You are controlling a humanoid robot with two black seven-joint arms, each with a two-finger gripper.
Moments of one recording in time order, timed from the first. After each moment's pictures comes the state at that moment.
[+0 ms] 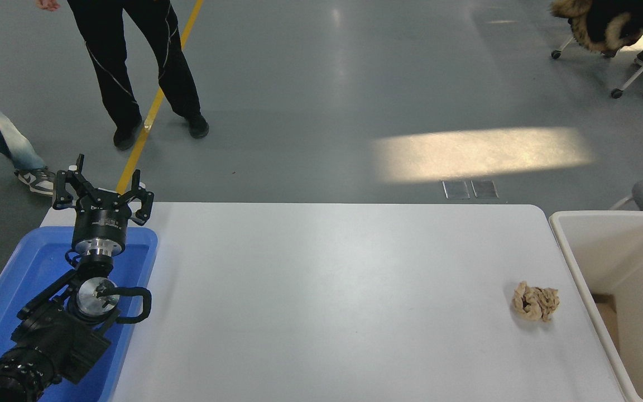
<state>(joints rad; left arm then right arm) -0.61 0.19 -0.97 -0.40 -0.12 -0.54 -0.56 0.55 -0.40 -0.80 0.12 0.42 -0.12 -0.17</state>
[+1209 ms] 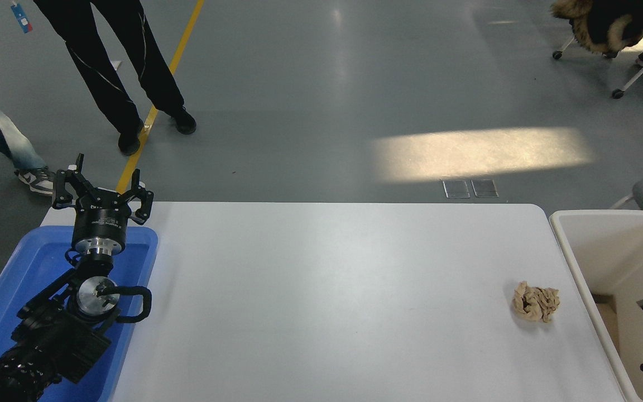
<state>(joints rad) -0.61 0.19 -0.97 -0.40 -0.12 -0.54 -0.56 0.77 -0.57 -0.78 0.45 0.31 -0.11 -0.12</state>
